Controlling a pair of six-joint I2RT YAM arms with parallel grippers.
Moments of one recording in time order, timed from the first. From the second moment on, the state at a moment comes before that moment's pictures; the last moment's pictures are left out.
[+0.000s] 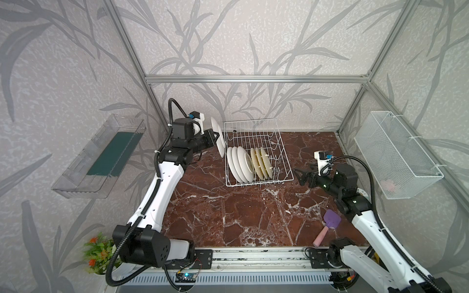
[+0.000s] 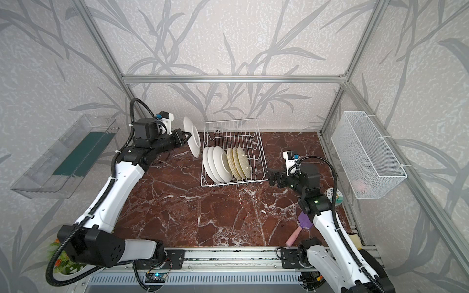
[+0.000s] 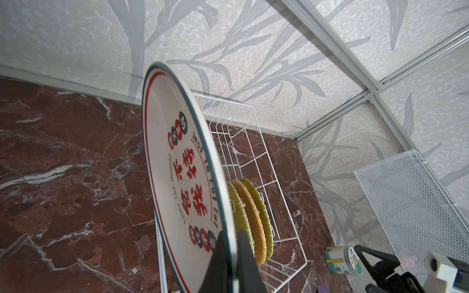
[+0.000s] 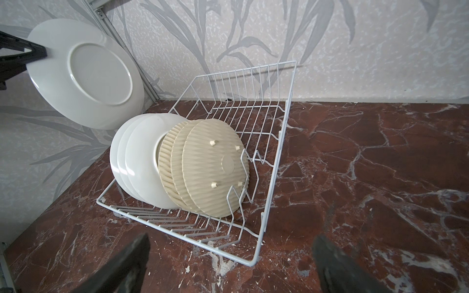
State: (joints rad) left arm -0.12 1.36 1.41 -0.48 0.40 -0.46; right arm 0.20 0.86 0.65 -0.13 -0.37 0.19
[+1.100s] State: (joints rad) left arm -0.45 1.39 1.52 -0.68 0.26 0.24; right arm 0.21 1.08 1.01 -0.25 -0.40 0.51
